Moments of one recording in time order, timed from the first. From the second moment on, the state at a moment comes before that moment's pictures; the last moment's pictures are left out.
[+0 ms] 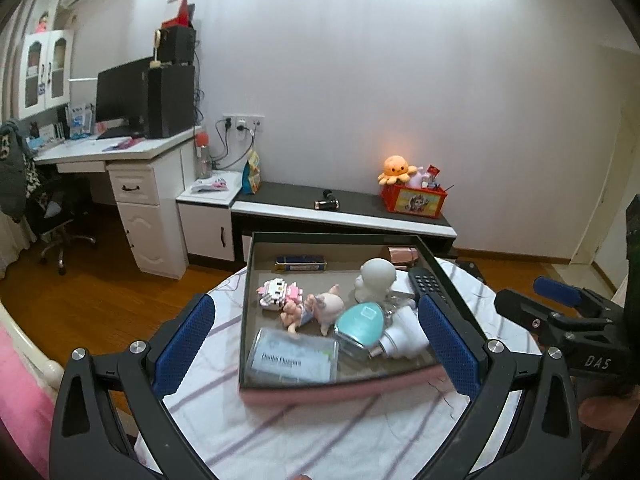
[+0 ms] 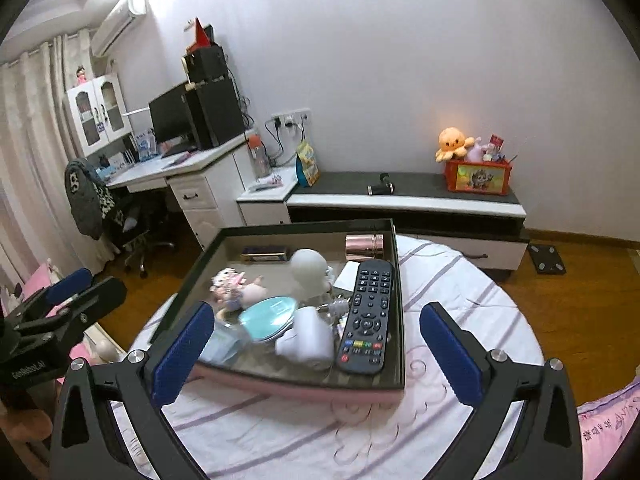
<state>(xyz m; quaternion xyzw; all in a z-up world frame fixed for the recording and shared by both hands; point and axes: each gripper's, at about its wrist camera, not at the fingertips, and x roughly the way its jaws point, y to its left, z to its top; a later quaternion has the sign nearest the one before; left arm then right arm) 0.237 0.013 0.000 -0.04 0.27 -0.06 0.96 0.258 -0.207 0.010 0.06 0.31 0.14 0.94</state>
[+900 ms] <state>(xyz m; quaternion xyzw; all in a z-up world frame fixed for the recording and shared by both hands) 0.087 0.005 0.016 -0.03 0.24 -0.04 0.97 0.100 -0.214 0.030 0.07 0.25 0.10 0.96</state>
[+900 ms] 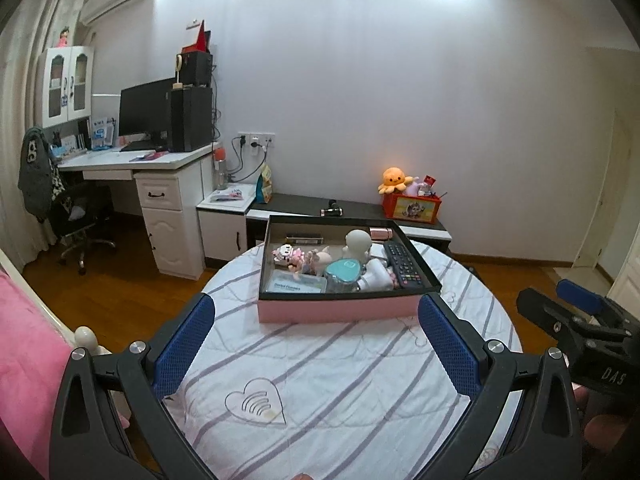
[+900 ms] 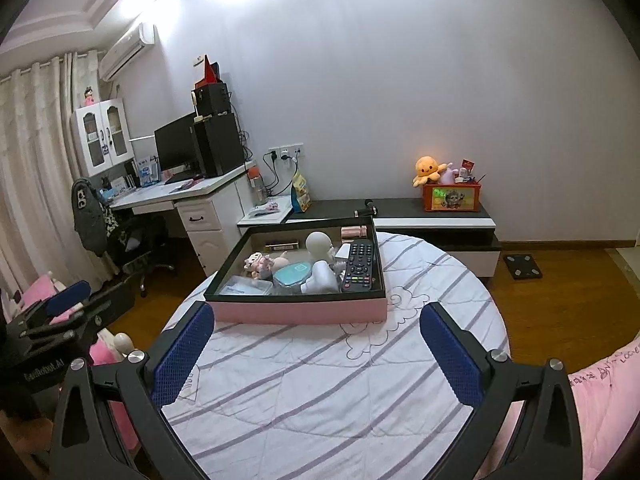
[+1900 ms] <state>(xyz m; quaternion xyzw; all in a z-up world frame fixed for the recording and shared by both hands) 0.037 -0.002 0.034 -0.03 0.21 -0.03 0.98 0.052 -0.213 0.047 0.07 0.21 0.10 0.97</state>
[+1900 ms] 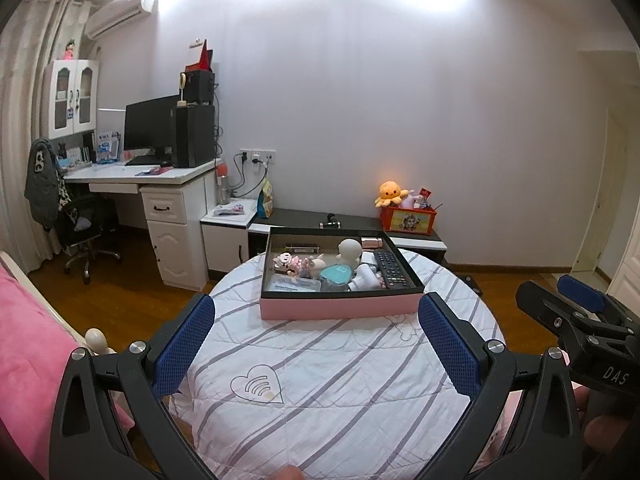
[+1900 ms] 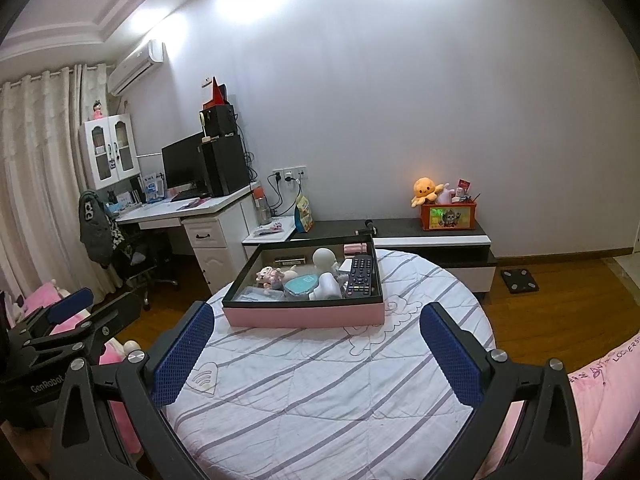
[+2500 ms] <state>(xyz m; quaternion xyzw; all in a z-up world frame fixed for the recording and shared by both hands) 0.037 -0.002 0.039 -0.02 0.21 -0.01 0.98 0.050 -0.216 0.051 0.06 0.21 0.10 0.97</state>
